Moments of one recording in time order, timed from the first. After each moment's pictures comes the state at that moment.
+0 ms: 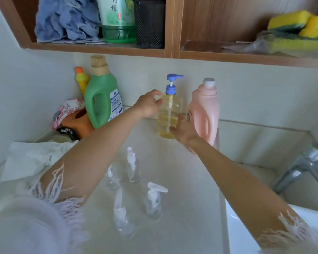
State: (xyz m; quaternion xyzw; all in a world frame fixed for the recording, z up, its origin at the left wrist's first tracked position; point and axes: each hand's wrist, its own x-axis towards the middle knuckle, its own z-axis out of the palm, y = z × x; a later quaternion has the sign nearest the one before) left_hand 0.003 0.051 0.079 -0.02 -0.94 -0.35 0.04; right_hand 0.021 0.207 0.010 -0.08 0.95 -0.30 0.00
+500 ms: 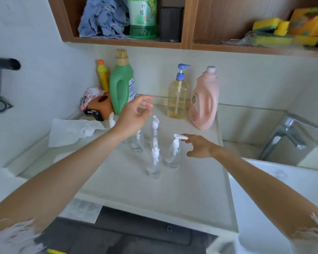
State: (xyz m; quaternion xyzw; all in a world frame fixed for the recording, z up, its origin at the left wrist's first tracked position) left_hand 0.232 -0.031 0.062 -0.15 -0.82 -0.53 0.17; right_hand 0.197 0.227 -0.017 -0.20 0.94 -0.23 0.16
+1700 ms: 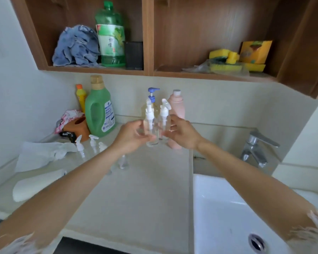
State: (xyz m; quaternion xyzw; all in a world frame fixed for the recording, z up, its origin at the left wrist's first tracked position) left_hand 0.223 0.083 0.081 -0.13 -0.85 -0.50 0.10; right_hand 0.193 0.284 0.085 -0.25 0.87 -0.43 -0.05
